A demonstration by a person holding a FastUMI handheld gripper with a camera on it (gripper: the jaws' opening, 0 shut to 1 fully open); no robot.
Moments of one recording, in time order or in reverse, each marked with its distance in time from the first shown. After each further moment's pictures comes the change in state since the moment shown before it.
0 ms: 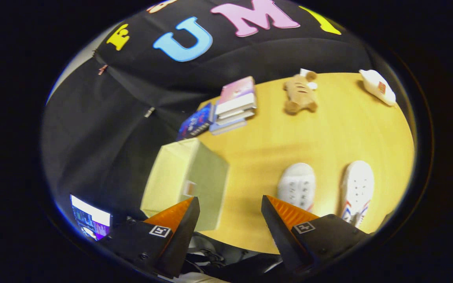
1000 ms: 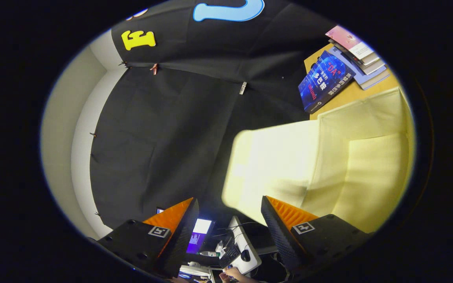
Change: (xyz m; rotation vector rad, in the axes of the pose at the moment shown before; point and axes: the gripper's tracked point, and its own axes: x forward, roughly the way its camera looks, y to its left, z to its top) arm 0.056 0.392 0.005 0.209 0.151 0.859
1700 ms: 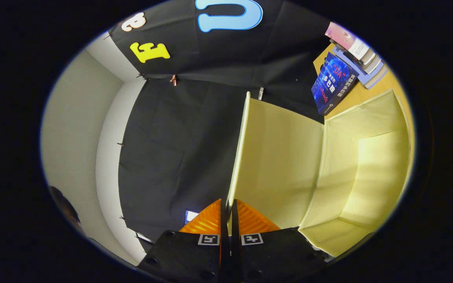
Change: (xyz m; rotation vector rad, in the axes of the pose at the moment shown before) arm -0.028 0.033 0.003 0.083 0.015 0.182
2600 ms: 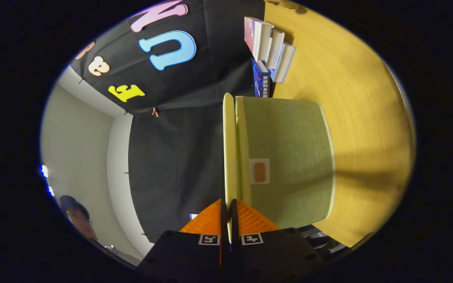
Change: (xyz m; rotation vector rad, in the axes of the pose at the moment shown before) arm -0.190 -0.131 0.000 0.225 -0.096 0.017
